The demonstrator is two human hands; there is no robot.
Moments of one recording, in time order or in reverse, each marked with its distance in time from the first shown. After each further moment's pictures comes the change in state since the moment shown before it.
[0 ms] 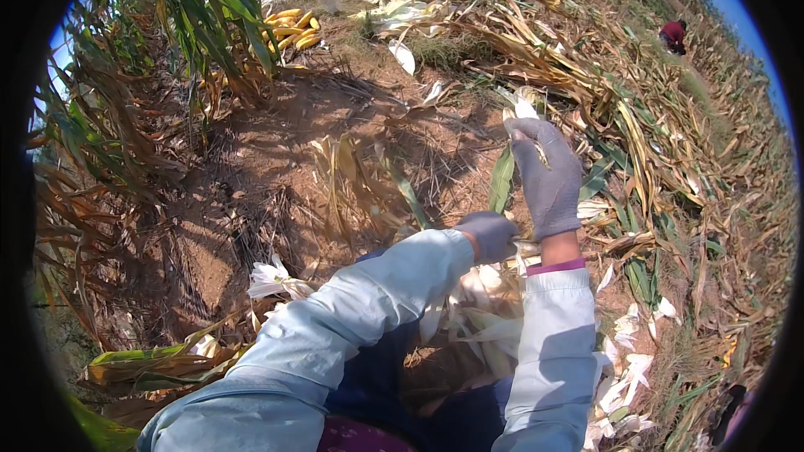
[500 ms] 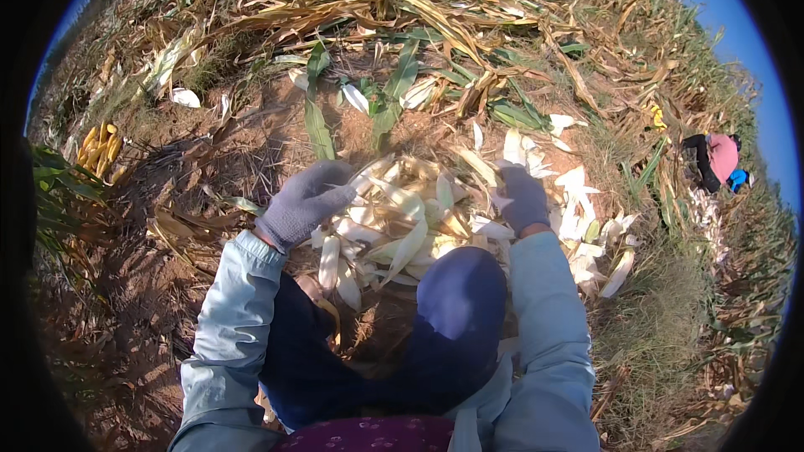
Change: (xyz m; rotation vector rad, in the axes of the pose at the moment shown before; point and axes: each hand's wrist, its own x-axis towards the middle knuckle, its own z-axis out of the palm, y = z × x) left_hand -0.033 0.051 -0.011 -0.693 -0.157 0.179; right_hand -0.288 0.102 -0.199 -0.685 0.057 0.597
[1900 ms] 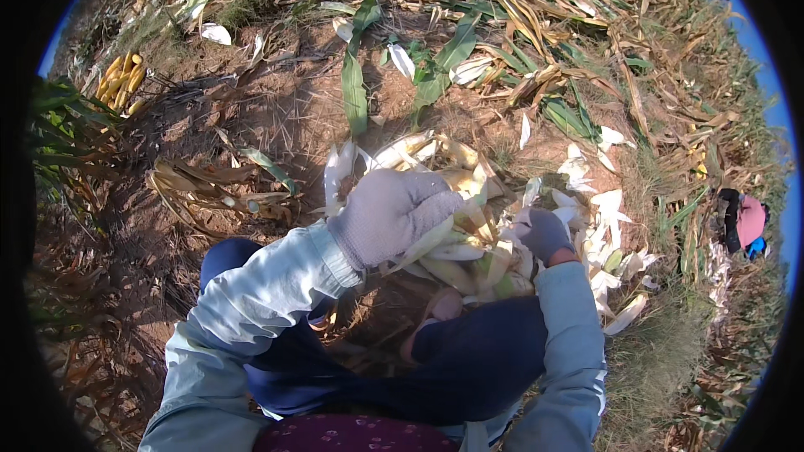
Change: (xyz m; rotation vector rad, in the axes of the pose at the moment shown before) left_hand 0.022 0.021 0.060 0.167 0.081 0.329; right_hand 0.001 0.052 0.045 -0.076 -0.515 -0.004
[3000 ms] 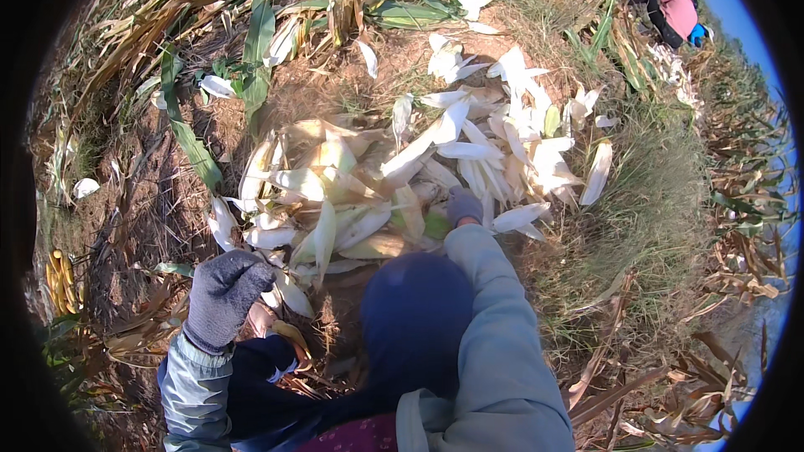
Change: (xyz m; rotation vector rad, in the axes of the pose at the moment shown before) left_hand 0.013 -0.020 0.043 0.020 -0.362 -0.372; right_hand -0.091 0.144 0.199 0.199 0.126 0.928
